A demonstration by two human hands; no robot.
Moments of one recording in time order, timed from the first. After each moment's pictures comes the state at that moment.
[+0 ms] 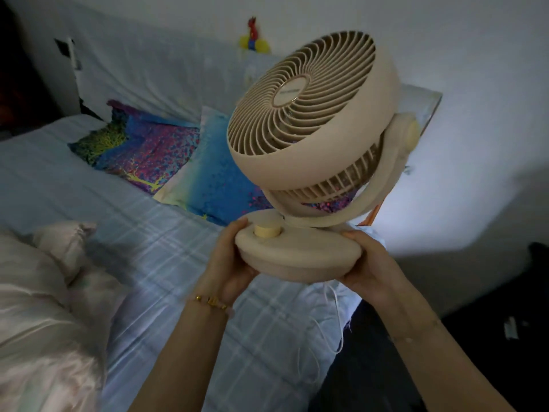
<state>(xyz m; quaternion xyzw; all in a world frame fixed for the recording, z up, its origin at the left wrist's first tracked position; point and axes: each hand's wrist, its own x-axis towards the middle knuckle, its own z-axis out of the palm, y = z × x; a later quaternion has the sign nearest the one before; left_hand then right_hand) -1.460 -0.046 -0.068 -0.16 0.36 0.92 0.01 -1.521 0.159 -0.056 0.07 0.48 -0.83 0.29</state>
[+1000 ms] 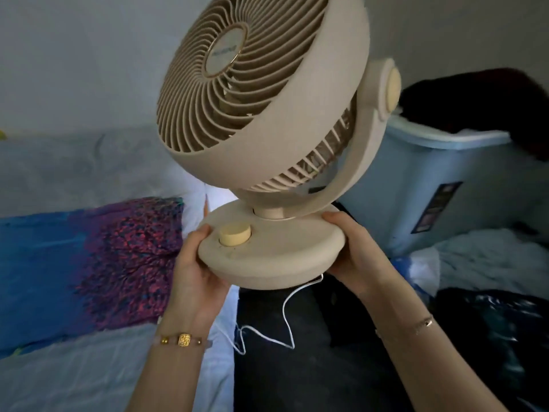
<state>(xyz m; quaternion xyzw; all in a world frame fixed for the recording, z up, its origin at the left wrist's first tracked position) -1.422 0.199 0.015 0.07 0.37 0.91 0.19 -1.358 0.397 0.027 0.09 0.50 -0.86 -0.05</state>
